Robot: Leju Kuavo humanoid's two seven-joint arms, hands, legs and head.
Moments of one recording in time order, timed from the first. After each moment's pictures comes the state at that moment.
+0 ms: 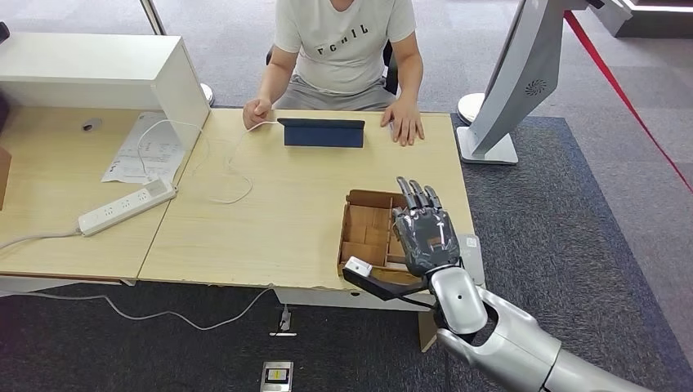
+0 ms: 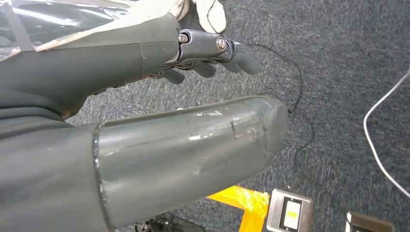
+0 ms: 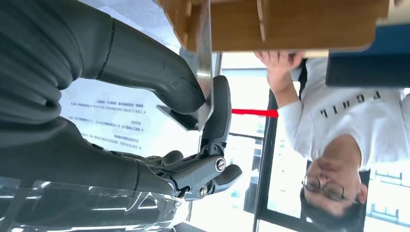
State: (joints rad) left arm -0.12 -0.23 1.03 -0.12 -0.47 0.60 -0.70; right arm -0.74 -0.32 1.21 -1.20 1.08 -0.22 0.60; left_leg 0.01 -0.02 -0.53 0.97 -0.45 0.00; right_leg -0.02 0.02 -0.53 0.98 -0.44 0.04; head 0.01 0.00
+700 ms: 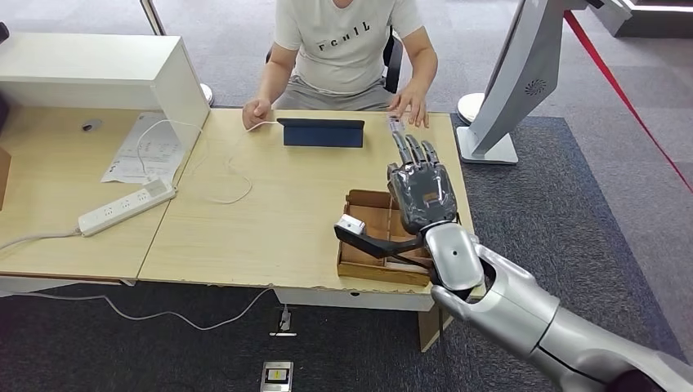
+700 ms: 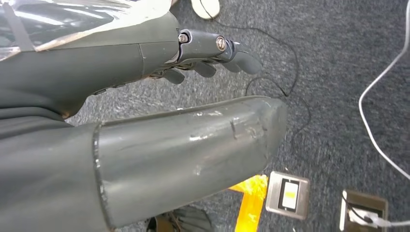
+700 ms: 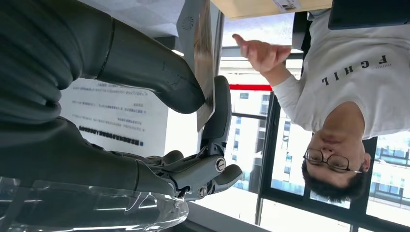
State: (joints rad) left arm -0.12 -0.23 1.05 -0.12 -0.52 0.54 -0.70; right arm -0.91 -0.25 1.21 -1.14 1.04 -0.16 0.59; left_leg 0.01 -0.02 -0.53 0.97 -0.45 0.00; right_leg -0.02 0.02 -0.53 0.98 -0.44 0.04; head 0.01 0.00
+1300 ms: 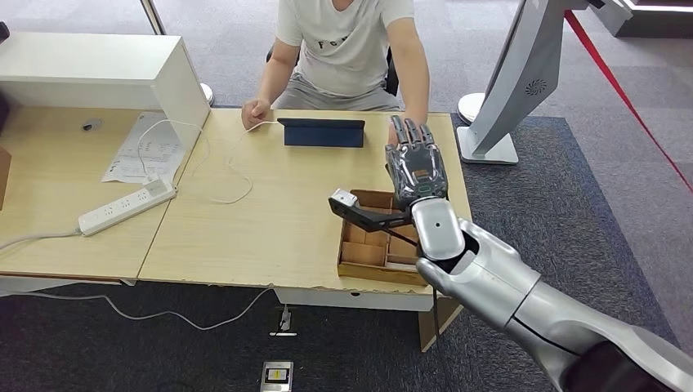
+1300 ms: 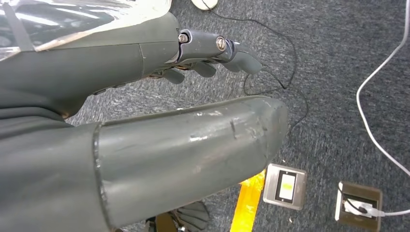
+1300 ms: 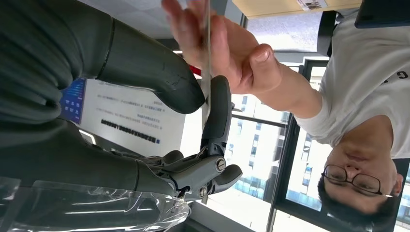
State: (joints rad) left arm -0.12 -0.23 1.05 -0.12 -0.51 0.50 -0.70; right arm -1.00 -0.14 1.22 -0.95 1.00 -0.10 0.62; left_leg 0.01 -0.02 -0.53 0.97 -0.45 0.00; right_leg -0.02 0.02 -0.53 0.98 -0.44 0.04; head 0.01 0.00
